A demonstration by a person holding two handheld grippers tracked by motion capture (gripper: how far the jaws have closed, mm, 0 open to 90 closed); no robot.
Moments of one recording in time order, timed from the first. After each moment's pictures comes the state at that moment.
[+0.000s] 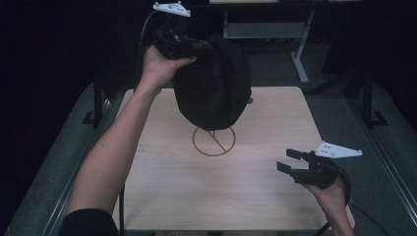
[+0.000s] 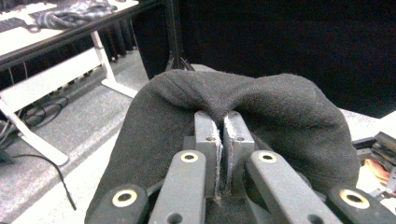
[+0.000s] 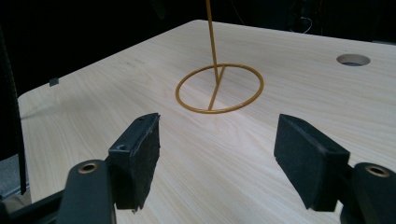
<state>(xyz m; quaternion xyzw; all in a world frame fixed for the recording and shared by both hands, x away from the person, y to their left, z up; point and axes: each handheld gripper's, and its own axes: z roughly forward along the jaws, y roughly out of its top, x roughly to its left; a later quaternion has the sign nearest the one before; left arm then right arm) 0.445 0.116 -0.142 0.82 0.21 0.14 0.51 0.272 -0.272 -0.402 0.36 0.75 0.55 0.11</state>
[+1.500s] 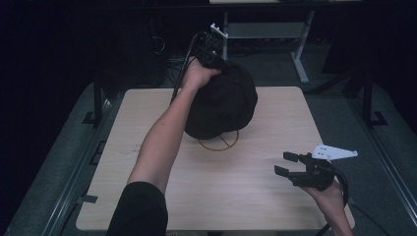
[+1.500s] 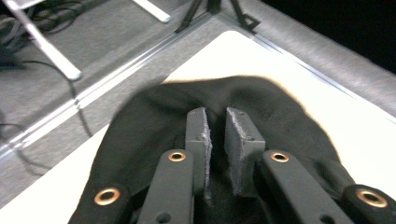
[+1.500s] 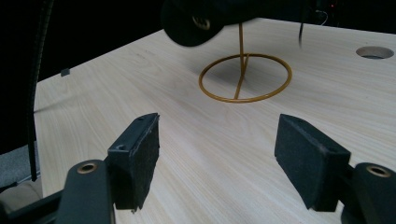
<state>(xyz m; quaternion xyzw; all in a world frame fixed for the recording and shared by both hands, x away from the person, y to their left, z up) 0.534 0.047 -0.227 0.86 0.33 0.14 0.35 0.272 -0.268 -0.409 0.34 0.76 0.55 0.10</state>
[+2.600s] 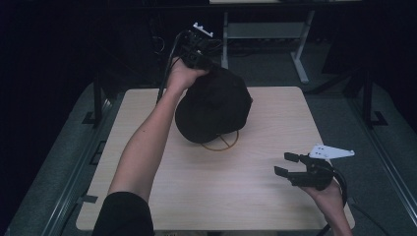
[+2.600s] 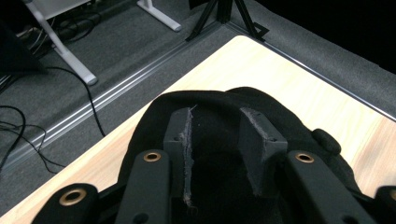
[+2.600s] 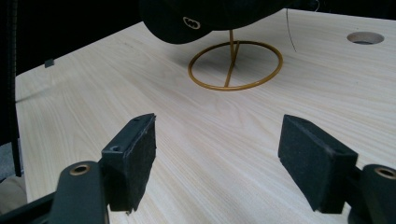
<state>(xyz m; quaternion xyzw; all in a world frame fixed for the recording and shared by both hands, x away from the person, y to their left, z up) 0.514 0.085 -0.215 0.85 0.33 0.14 0.38 0.276 -0.268 -0.415 0.36 0.77 0.52 0.10</state>
